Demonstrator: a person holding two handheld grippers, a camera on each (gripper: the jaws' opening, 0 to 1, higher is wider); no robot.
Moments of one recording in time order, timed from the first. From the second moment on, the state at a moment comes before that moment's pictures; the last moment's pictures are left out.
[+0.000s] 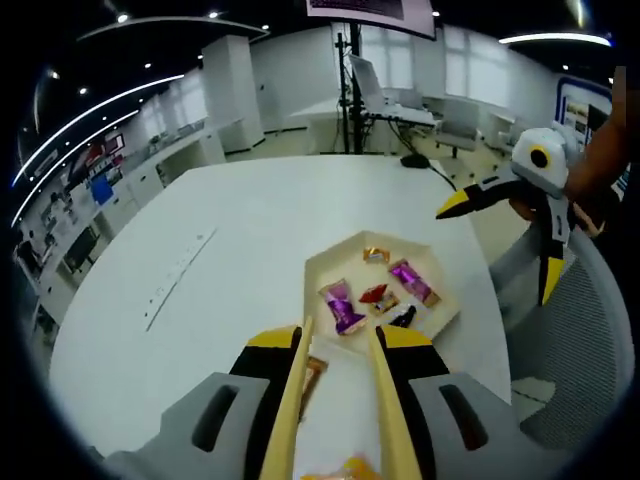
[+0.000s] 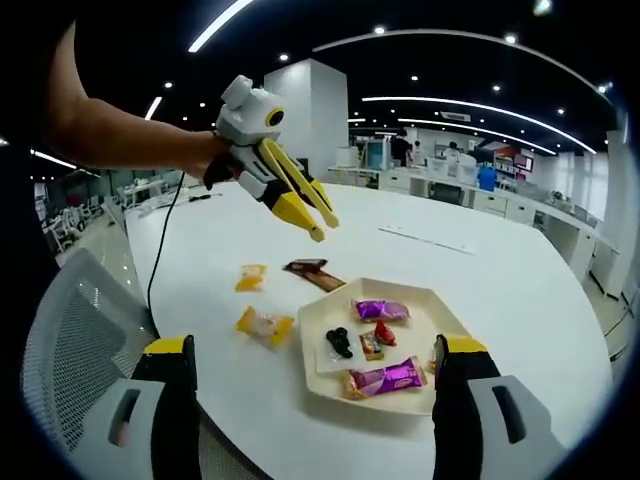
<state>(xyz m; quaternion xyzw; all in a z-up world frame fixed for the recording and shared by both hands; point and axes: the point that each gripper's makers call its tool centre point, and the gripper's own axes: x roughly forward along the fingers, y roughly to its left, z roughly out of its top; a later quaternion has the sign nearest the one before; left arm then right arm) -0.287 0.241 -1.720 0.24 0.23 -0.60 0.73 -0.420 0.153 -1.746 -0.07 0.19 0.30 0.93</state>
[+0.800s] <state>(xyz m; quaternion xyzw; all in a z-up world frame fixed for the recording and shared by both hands) -0.278 0.337 -1.749 0.24 0.26 -0.56 0.75 -0.421 0.156 -1.750 -0.08 0.20 0.30 0.93</state>
